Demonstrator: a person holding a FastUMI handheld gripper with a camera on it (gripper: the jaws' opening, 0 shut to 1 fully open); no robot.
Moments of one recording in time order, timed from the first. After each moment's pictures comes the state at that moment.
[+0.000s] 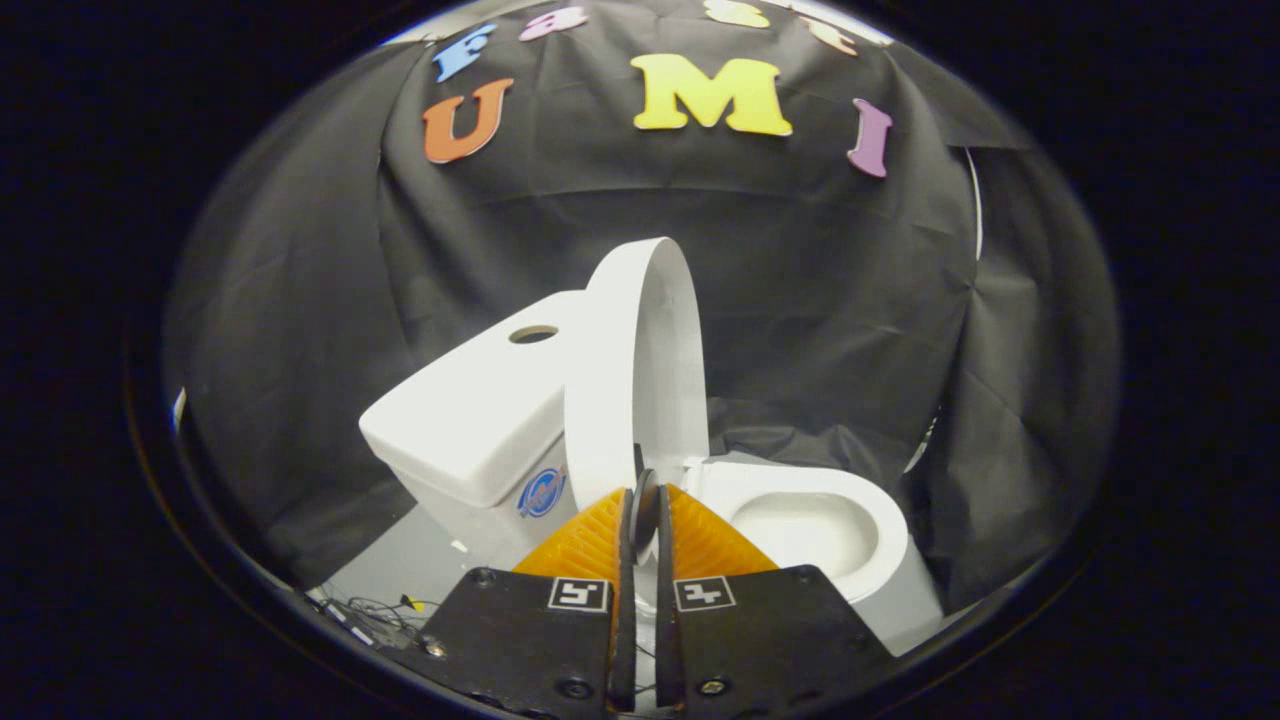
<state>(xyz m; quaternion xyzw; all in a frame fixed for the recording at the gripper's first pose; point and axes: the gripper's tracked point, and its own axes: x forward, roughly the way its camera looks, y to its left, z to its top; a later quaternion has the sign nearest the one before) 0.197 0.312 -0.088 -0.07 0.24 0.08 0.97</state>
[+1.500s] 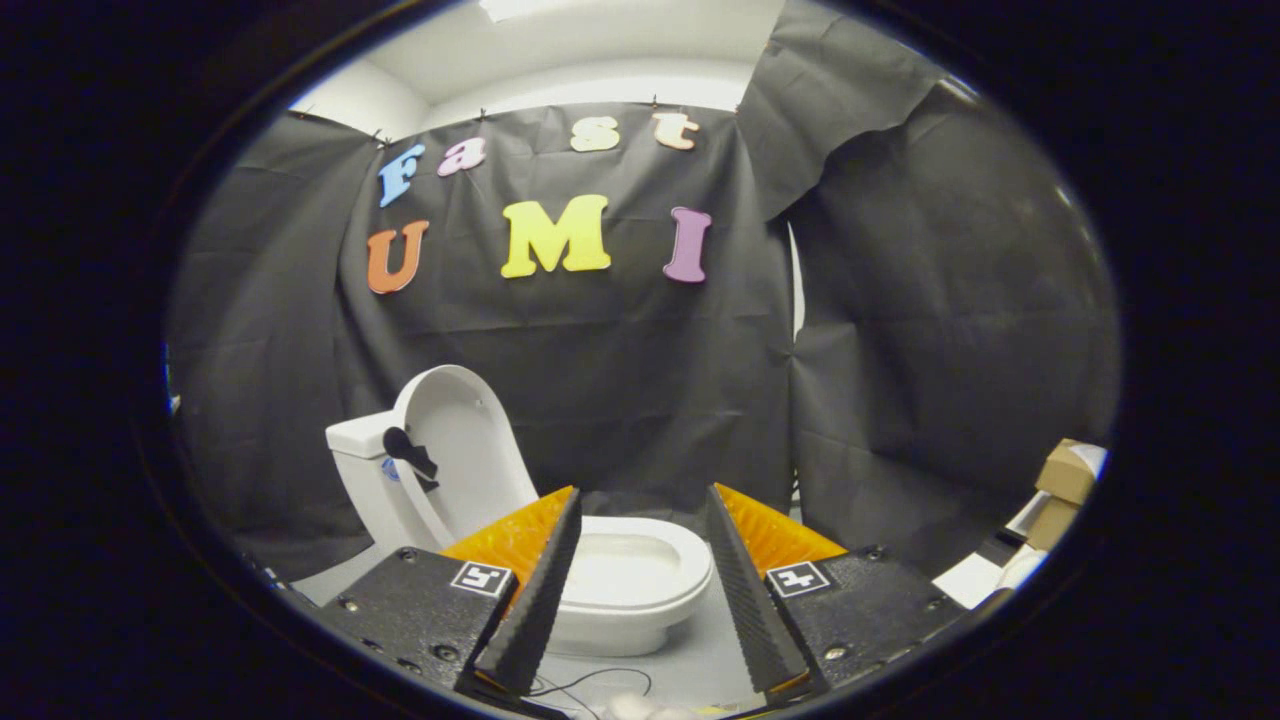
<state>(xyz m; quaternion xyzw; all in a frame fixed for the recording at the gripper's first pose) 0.008 -0.023 -0.031 0.00 0.02 -0.01 1.00</state>
